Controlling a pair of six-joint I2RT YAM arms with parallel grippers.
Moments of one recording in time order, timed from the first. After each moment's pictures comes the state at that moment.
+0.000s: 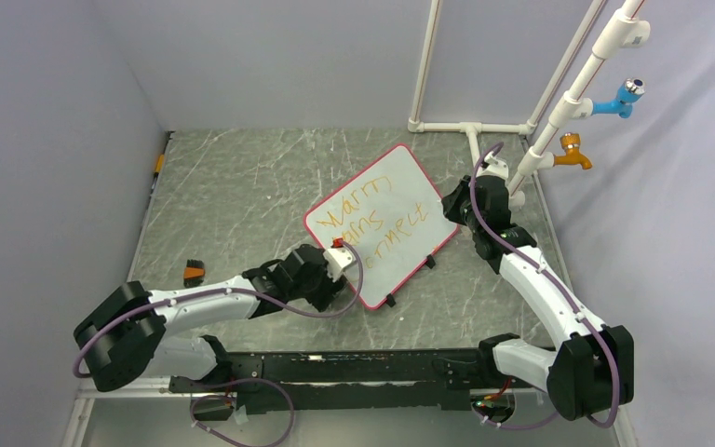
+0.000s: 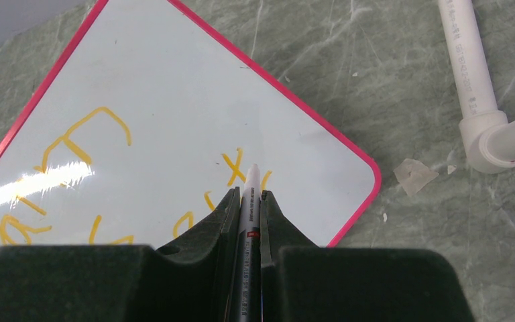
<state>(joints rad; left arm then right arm) -0.92 1.27 0.56 -0.03 -0.03 0.04 0.24 1.12 0.79 -0.13 0.12 0.49</state>
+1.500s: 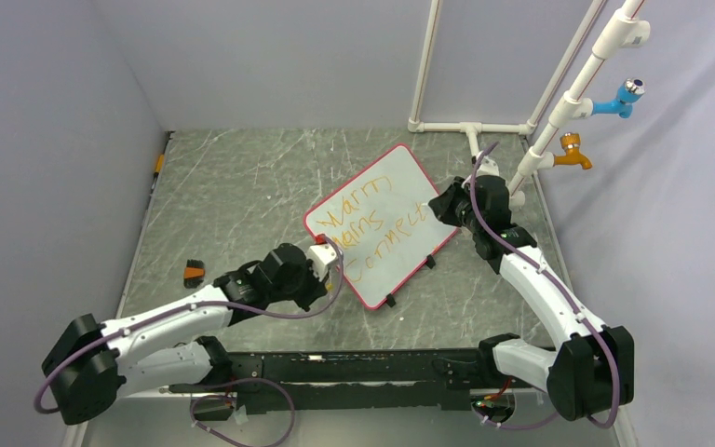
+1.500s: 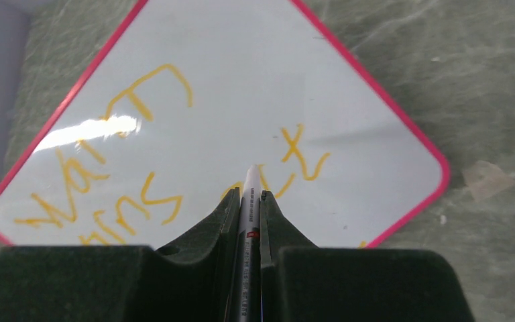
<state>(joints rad) -0.89 1.05 0.54 -0.18 0.07 -0.07 0.24 1.12 0.79 -0.12 -0.04 0.49</state>
